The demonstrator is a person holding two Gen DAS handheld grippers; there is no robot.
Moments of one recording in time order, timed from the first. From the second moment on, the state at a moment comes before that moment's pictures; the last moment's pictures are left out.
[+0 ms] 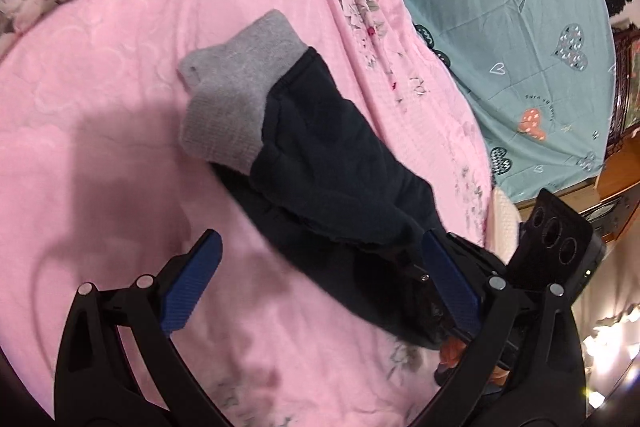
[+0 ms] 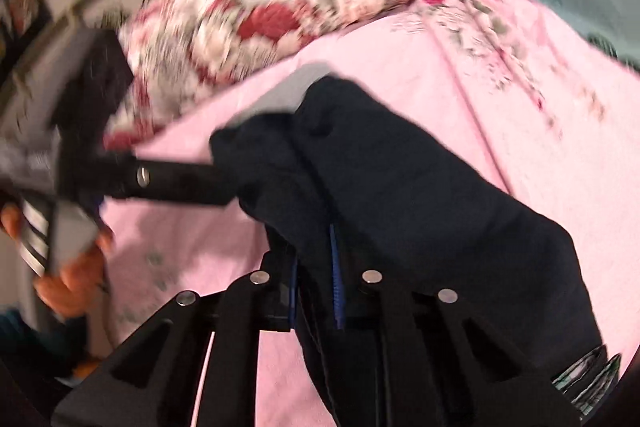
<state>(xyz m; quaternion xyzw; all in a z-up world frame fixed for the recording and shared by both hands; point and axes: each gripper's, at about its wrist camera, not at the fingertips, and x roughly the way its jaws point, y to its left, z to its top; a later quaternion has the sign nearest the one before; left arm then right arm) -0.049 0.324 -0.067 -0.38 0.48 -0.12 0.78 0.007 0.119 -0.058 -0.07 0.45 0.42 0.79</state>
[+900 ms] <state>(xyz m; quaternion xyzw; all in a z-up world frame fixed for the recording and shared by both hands) -0.044 0.339 -0.061 -0.41 0.45 -0.12 0.78 -0.012 0.161 -0.083 -0.20 0.41 0.41 0.79</state>
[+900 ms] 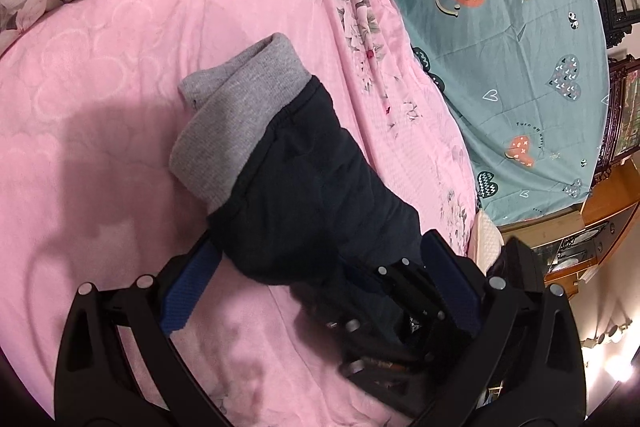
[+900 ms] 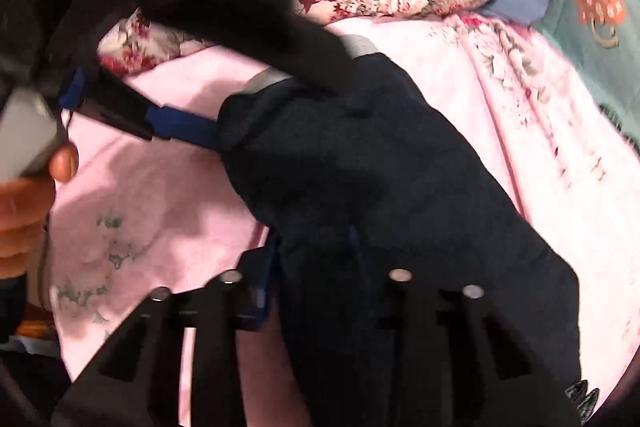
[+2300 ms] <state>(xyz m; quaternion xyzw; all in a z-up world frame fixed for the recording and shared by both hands) -0.002 0.300 -0.073 -0.29 0.43 -0.03 0.85 -0.029 -0.129 -0.055 0.25 0.45 0.33 0.79</state>
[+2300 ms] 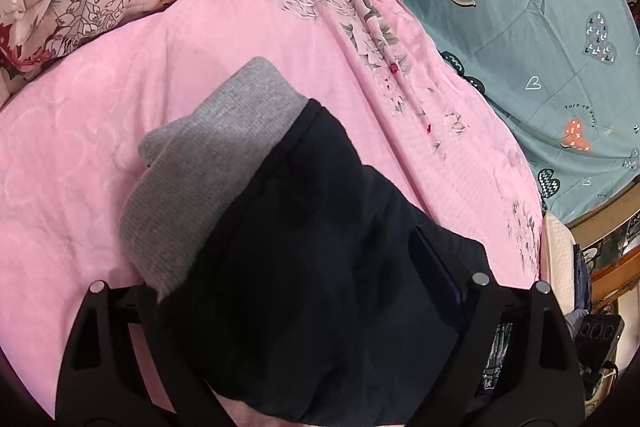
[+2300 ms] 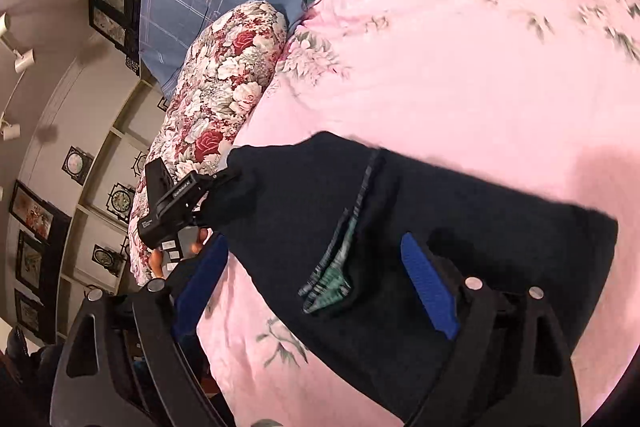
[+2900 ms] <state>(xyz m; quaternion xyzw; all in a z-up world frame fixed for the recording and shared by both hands) -0.002 0.282 -0.058 -0.20 0.42 0.03 0.88 -0.021 -0.043 -0.073 0.11 0.48 0.40 0.77</state>
